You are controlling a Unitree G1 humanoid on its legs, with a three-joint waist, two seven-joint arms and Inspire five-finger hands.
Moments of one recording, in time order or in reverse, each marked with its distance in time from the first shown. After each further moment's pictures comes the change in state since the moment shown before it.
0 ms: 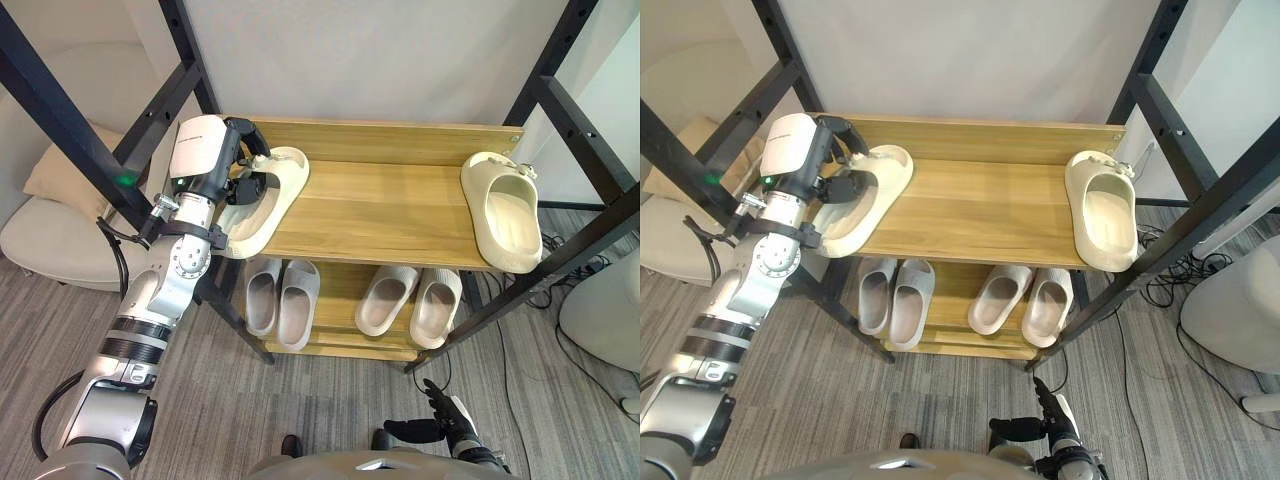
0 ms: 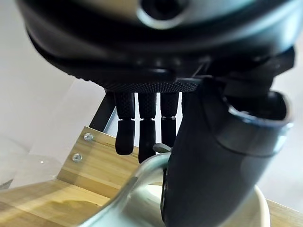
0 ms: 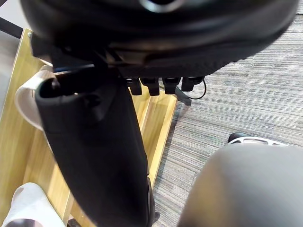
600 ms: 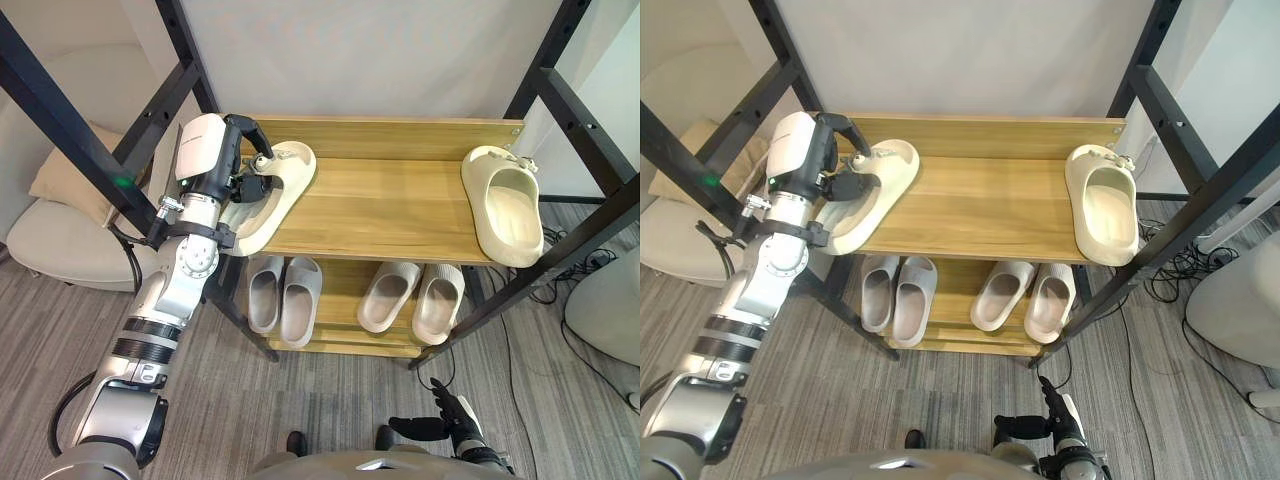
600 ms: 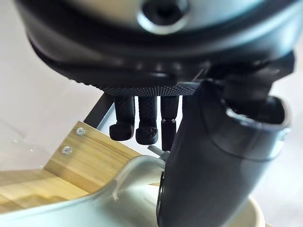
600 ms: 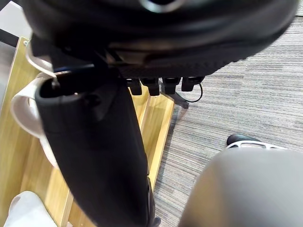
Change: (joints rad) left arm 0.000 -0.078 0.004 -0.026 -0.097 0.002 0.004; right arm -0.001 0.000 -0.020 0.000 0.002 0.000 -0.020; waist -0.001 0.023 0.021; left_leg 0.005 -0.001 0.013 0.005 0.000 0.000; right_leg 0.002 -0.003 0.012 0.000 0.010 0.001
